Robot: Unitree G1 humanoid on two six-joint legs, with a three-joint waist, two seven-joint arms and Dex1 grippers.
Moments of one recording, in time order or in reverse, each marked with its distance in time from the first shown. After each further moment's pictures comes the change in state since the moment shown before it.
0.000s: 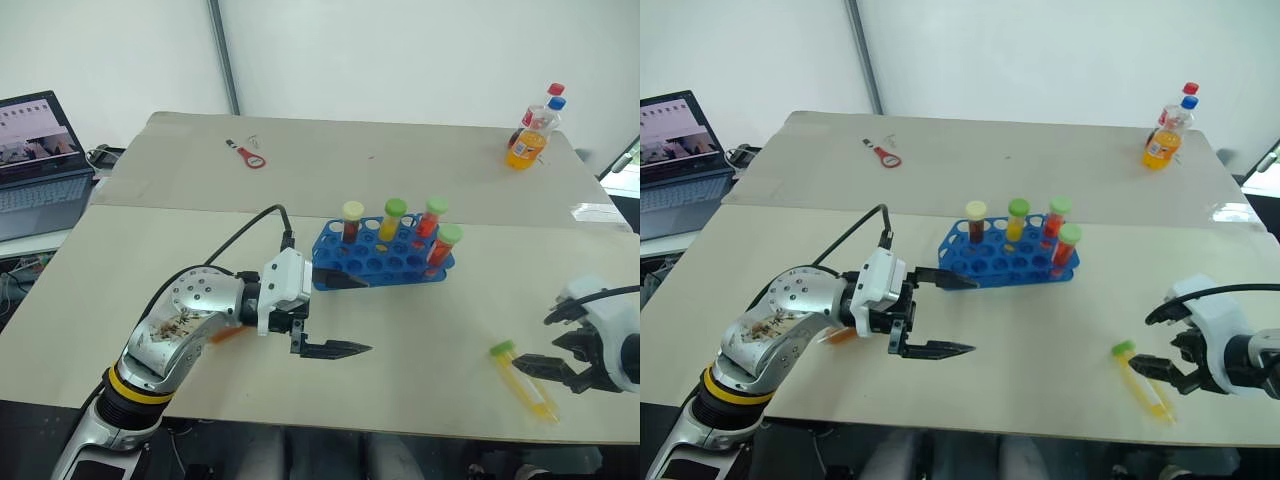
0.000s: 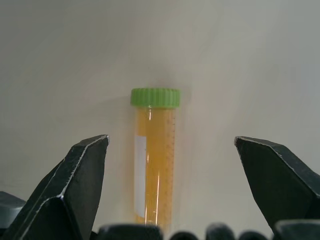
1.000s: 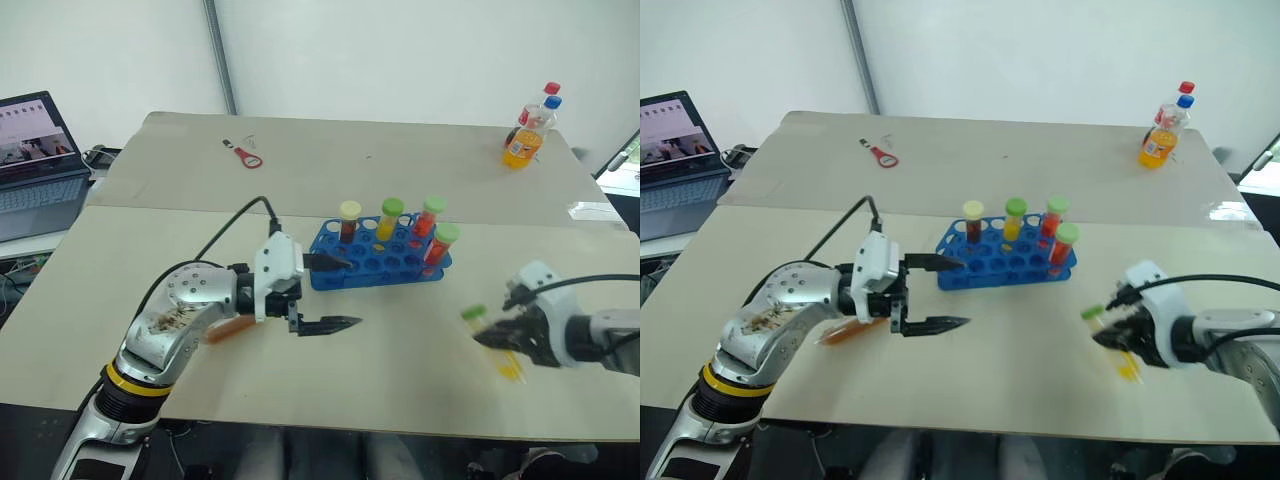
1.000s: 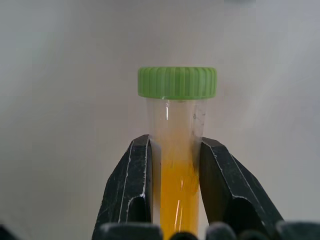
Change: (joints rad) left arm -0.008 0.019 0.062 0.107 0.021 -0.018 0.076; right arm -0.256 0.242 0.160 0.040 0.004 -0.182 0.010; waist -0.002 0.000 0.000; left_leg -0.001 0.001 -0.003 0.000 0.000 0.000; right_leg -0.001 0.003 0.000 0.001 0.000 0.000
